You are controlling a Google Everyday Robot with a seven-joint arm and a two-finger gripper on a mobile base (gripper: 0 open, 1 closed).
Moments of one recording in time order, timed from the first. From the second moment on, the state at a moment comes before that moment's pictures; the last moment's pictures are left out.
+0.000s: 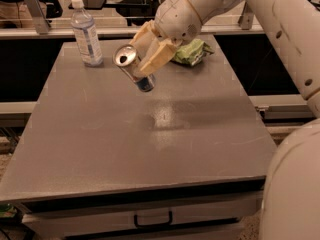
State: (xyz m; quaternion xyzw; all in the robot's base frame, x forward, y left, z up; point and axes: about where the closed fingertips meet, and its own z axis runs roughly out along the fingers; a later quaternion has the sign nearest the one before) arm 0.553 0.044 0.964 -0.79 0.42 0.32 0.31
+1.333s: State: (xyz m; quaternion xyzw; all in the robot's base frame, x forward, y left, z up) arm 0.543 0.073 0.949 -0.67 0.44 0.49 0.34
